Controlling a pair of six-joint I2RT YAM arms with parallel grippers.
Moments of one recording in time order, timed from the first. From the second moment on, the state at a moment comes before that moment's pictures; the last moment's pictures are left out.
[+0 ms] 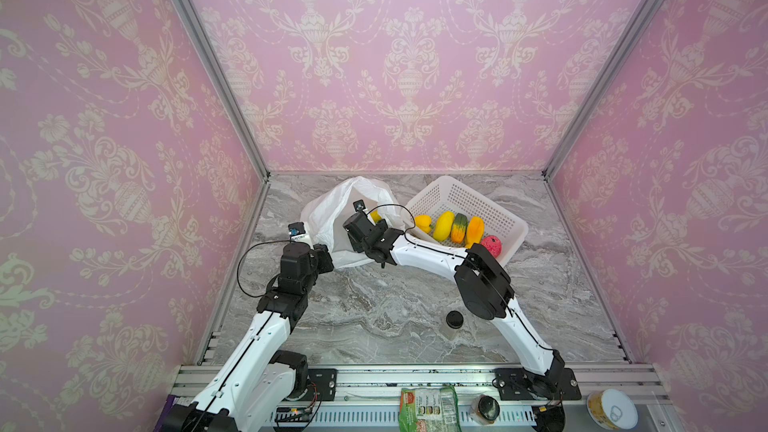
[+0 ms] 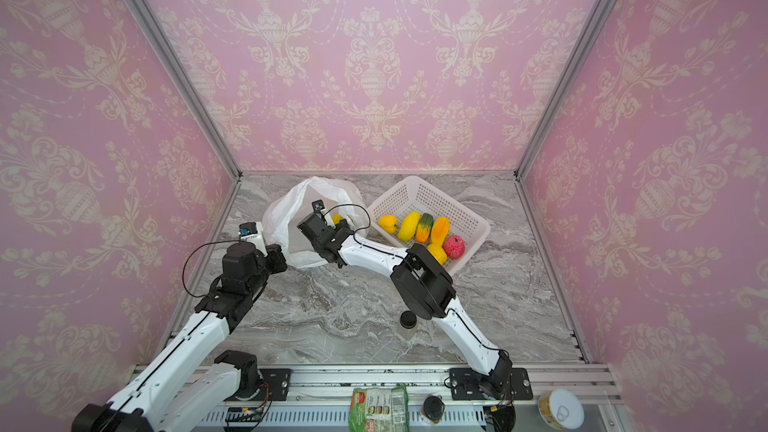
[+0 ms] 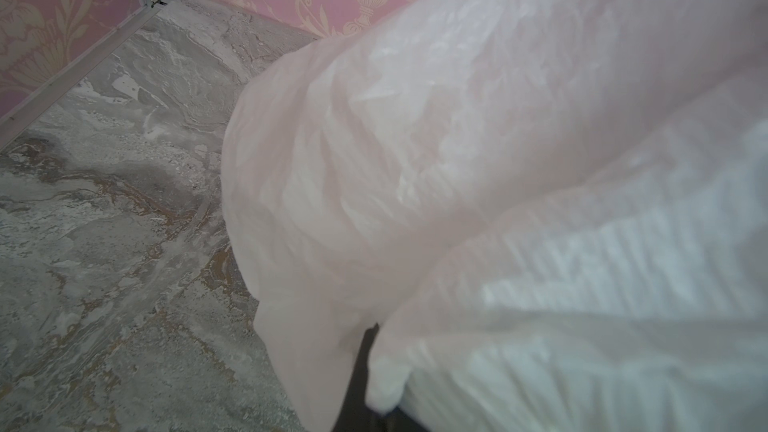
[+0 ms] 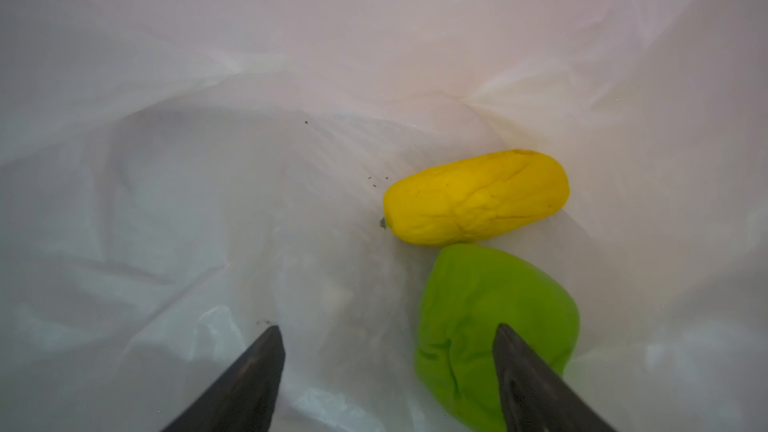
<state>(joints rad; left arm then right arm) -0.17 0.87 0.47 -0.07 -0.07 -0.41 0.91 2.37 1.95 -0.39 0.57 0.34</state>
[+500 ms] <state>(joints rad) -0.17 0.87 0.47 -0.07 -0.06 -0.41 0.85 2.48 2.10 -0.59 0.69 0.37</state>
